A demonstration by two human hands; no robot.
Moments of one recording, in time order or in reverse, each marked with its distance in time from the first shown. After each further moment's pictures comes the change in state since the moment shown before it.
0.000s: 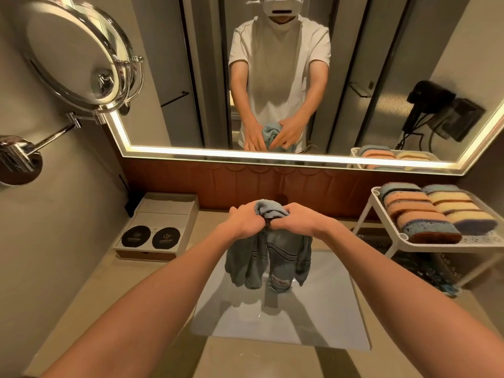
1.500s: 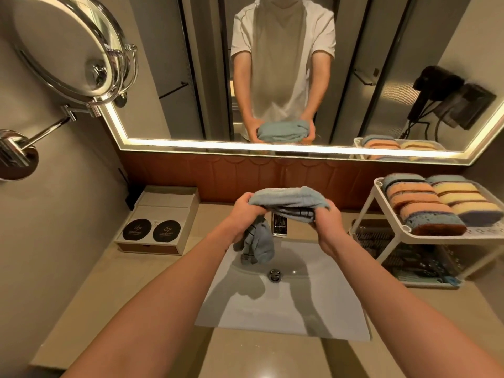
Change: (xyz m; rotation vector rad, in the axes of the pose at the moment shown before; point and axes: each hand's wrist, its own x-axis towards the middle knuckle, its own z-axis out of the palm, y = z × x) left_hand 0.001 -0.010 0.022 -0.922 0.095 -0.136; right_hand -0.013 0.047 0.019 0.998 0.667 0.213
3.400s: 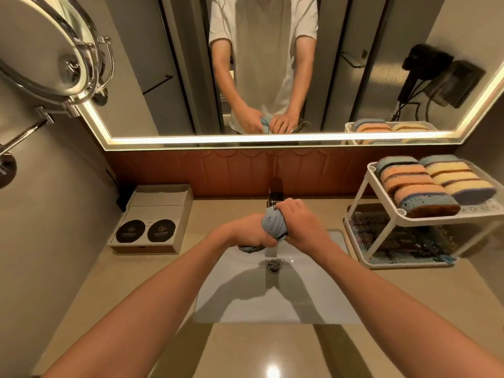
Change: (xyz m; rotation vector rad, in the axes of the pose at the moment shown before) left_hand -0.023 -0.002 0.010 0.724 -0.519 0.056; right_hand 0.003 0.047 -0.001 -1.329 -0.230 -1.080
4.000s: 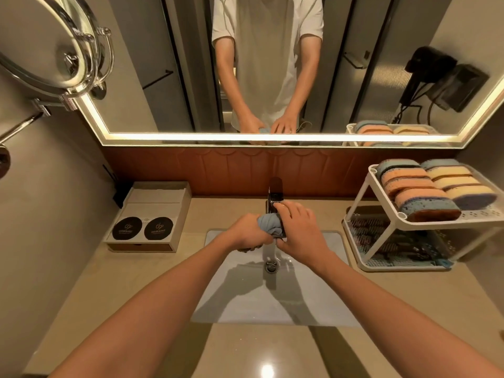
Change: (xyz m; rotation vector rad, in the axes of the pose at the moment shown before) left_hand 0.016 -0.021 0.012 -0.074 0.167 -0.156; right_hand -0.011 -0.006 0.009 -0.068 -0.114 0.108
